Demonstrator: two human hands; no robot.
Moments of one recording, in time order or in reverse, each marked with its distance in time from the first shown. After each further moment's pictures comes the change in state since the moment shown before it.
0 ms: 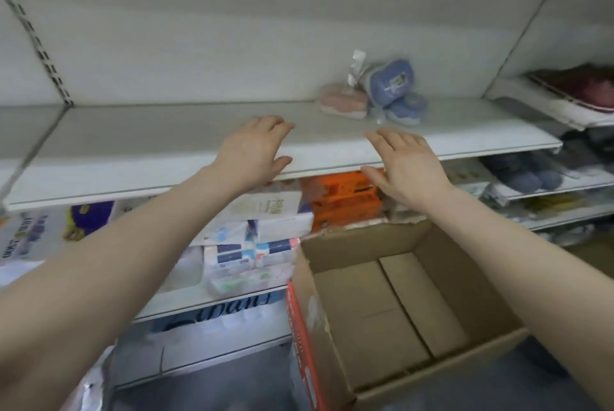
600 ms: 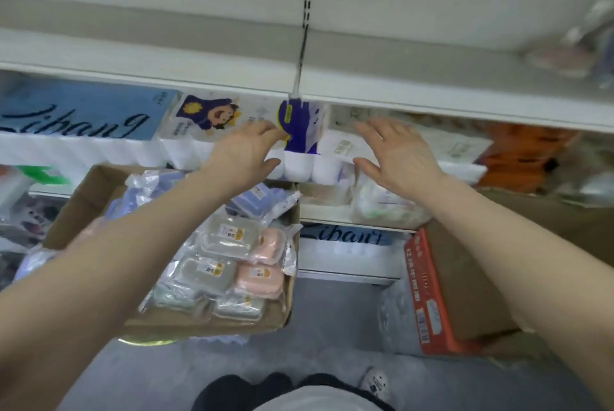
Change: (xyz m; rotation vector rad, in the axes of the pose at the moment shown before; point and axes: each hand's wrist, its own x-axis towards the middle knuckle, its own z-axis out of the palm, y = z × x) left_hand -0.360 -0.203 -0.099 0.095 -0.127 -0.337; right_hand 0.012 -0.386 -0.014 0.213 -0.072 -0.382
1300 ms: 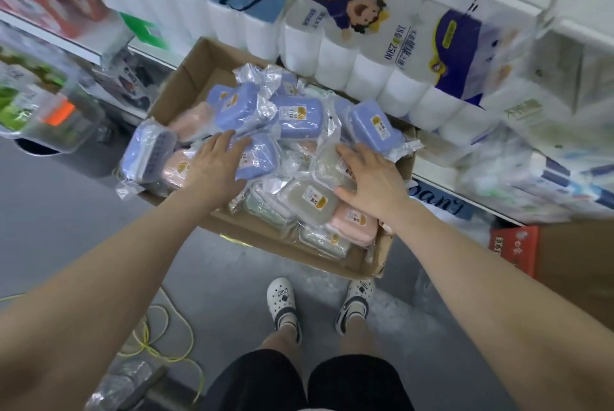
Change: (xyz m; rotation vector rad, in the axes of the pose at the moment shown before) left_hand -0.240 -0.190 0.119 -0.109 -0.256 -0.579; right_hand 0.043 -0.254 0.165 0.288 -0.542 -0.114
